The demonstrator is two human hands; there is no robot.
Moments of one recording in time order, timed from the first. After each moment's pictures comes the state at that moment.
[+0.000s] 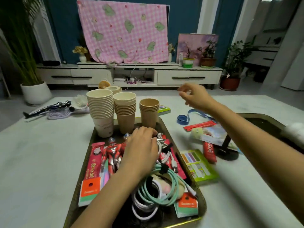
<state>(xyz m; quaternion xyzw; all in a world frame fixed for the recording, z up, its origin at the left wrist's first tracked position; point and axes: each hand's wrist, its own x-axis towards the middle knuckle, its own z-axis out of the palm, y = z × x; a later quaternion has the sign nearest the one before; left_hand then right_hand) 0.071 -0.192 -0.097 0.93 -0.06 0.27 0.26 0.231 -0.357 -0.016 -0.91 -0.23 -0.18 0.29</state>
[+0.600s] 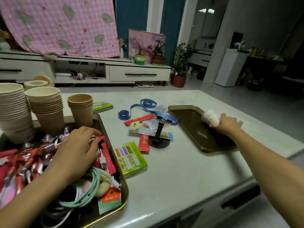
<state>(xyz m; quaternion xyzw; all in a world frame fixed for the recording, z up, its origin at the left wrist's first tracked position) 0.076 -0.226 -0.097 0.95 -0.10 0.19 0.24 0.200 -0.688 -0.098 -0.96 0.25 -0.07 0.04</state>
